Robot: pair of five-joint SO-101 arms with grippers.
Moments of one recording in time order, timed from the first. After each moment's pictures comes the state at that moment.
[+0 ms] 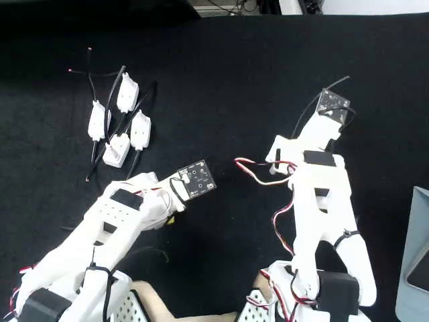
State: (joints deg) left arm 17.1 -30.8 68.2 37.3 -45.5; right arm 6.0 -21.4 49.3 43.6 -20.3
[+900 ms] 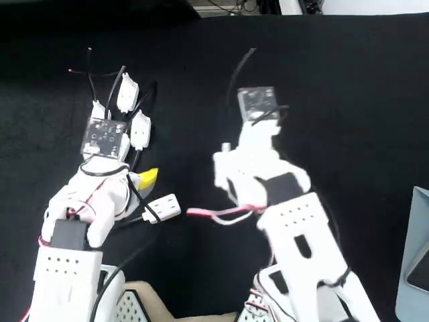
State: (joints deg) left arm 0.3 -70.5 65.4 56.0 -6.5; right arm -20.5 -42.8 49.3 56.2 -12.9
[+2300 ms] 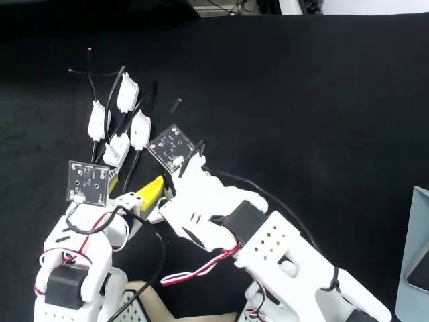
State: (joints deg) left arm 5.4 -103.9 74.4 64.7 -0.1; right arm -47.4 -45.3 49.3 58.8 -4.2
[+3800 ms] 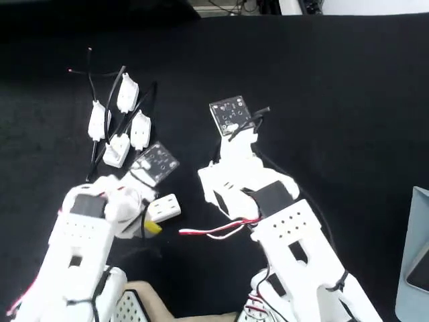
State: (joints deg) left arm 4.5 -50.9 65.1 62.4 -38.4; right arm -27.3 -45.1 51.3 57.5 -7.7
